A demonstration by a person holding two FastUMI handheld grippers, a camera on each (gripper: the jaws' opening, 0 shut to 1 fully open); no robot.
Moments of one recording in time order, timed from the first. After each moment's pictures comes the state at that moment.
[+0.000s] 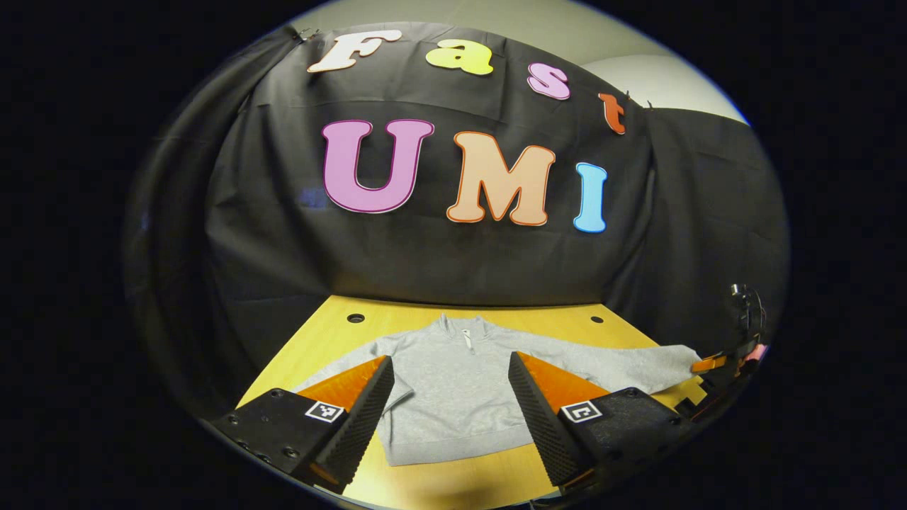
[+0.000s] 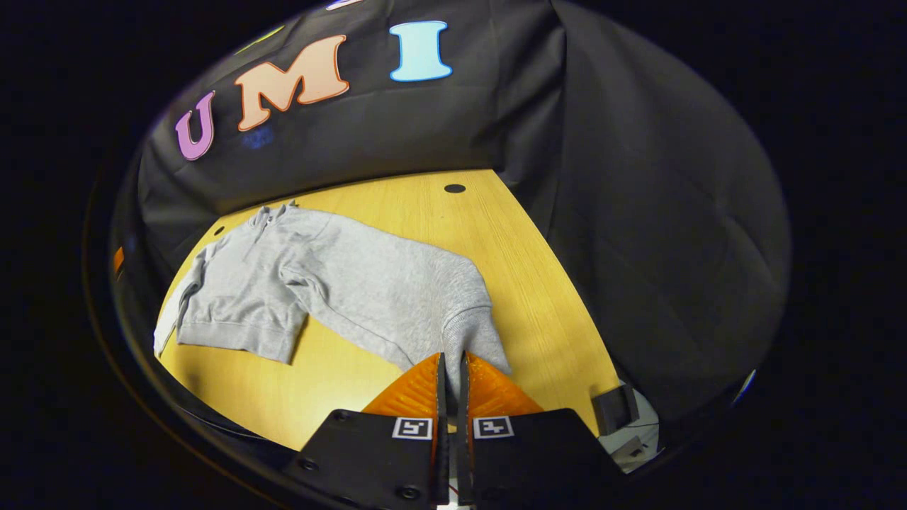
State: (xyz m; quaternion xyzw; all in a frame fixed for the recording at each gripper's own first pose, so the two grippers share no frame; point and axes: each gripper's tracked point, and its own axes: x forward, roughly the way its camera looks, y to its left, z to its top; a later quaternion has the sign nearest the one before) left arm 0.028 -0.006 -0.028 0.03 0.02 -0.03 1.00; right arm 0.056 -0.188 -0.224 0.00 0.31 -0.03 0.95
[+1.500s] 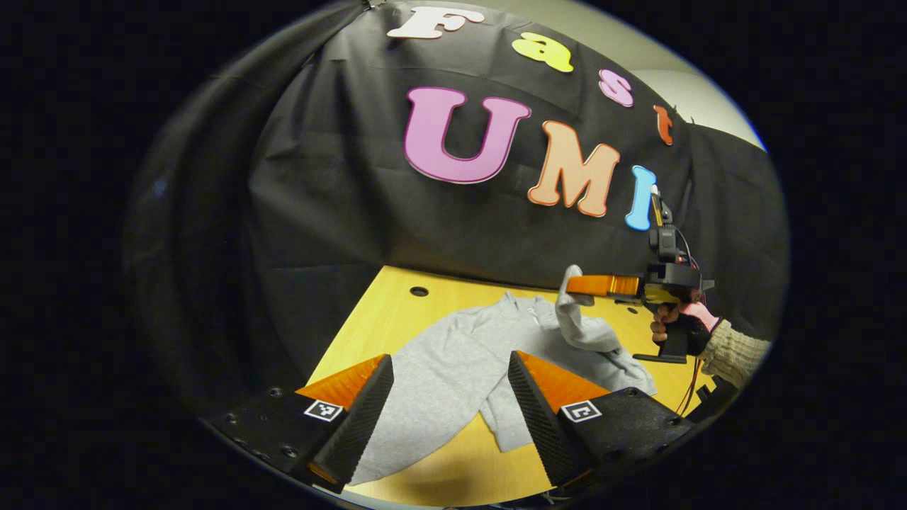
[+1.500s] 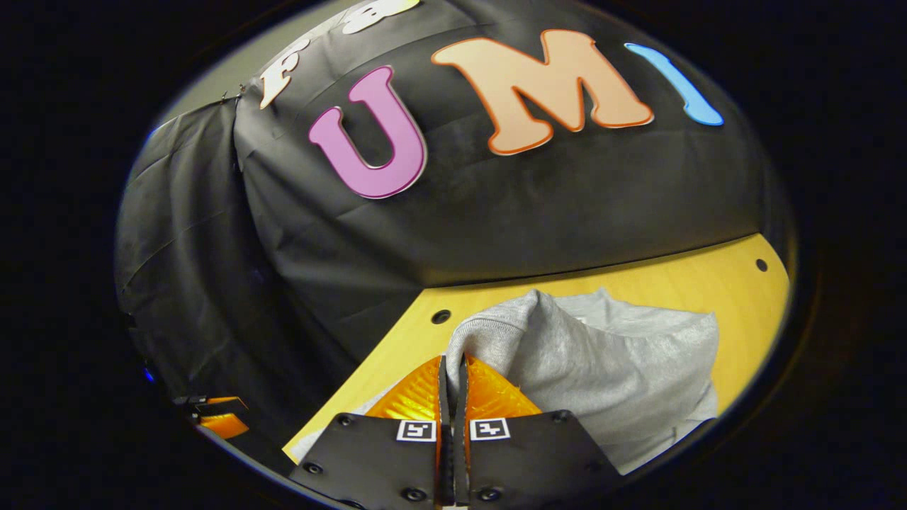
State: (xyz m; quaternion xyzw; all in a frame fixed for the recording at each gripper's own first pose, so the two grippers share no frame) left arm 0.013 0.184 -0.074 -0.03 0.07 0.02 1.00; right arm 0.204 0.423 -0.139 0.10 0.20 0.30 0.93
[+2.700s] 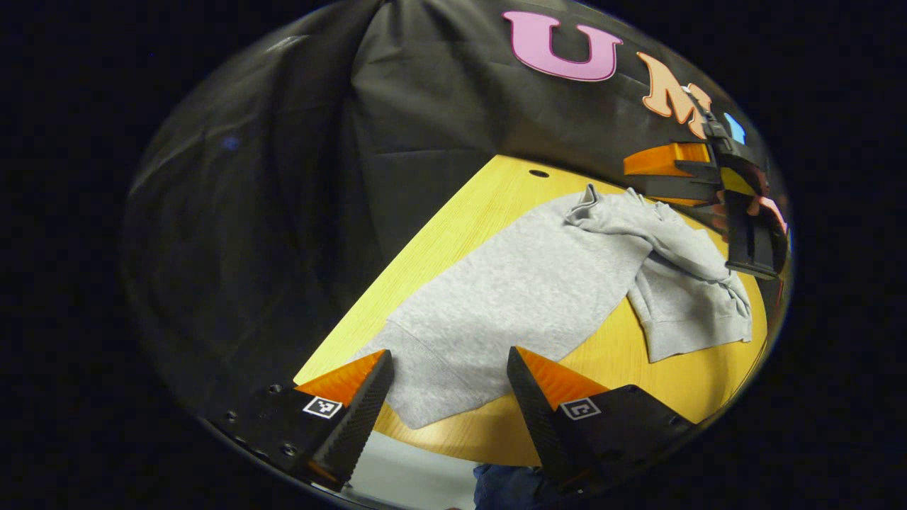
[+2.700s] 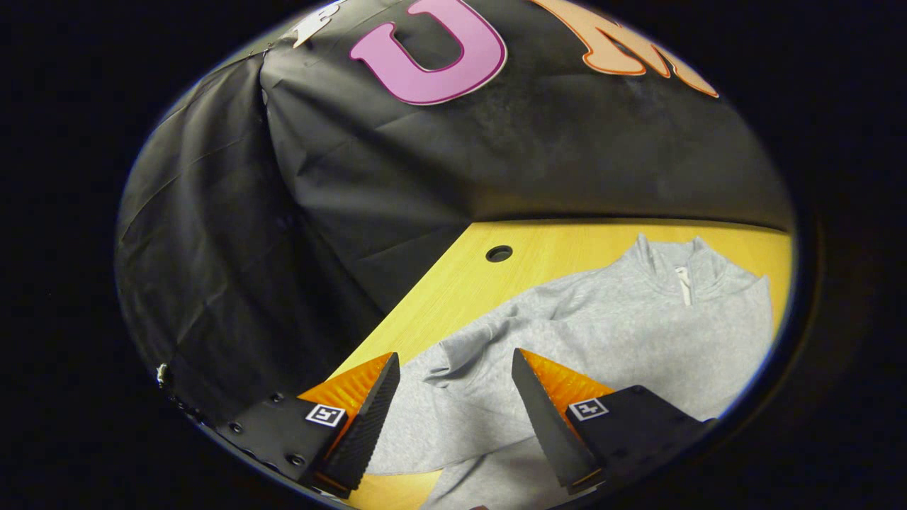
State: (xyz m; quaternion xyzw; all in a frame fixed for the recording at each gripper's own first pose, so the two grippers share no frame) left arm -0.029 0.283 -0.261 -0.05 0.23 0.21 0.95; right arm 0.179 0.504 -0.227 0.03 0.27 0.35 0.90
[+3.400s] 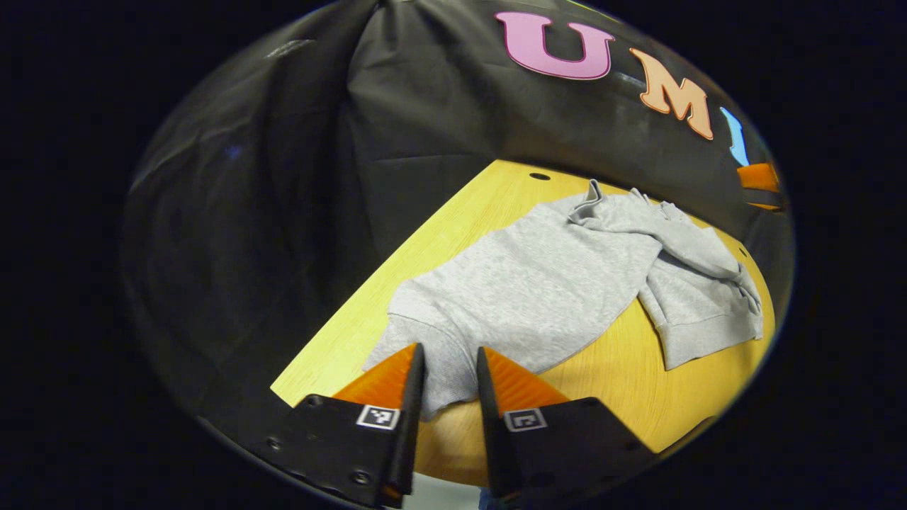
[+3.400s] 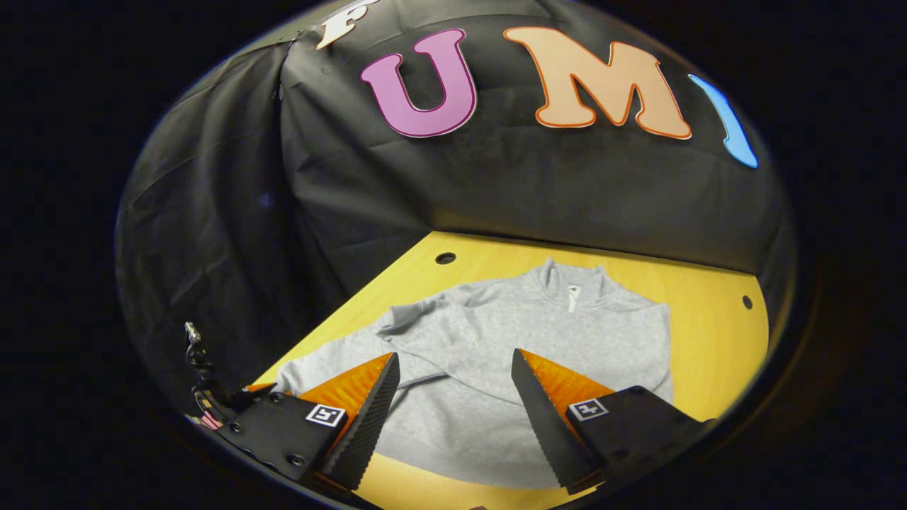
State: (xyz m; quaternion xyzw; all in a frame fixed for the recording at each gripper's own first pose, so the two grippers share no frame) left arm -0.003 0.280 -0.267 -0.03 0.21 0.21 0.95; right arm 0.130 0.347 -0.166 -0.05 0.24 0.30 0.92
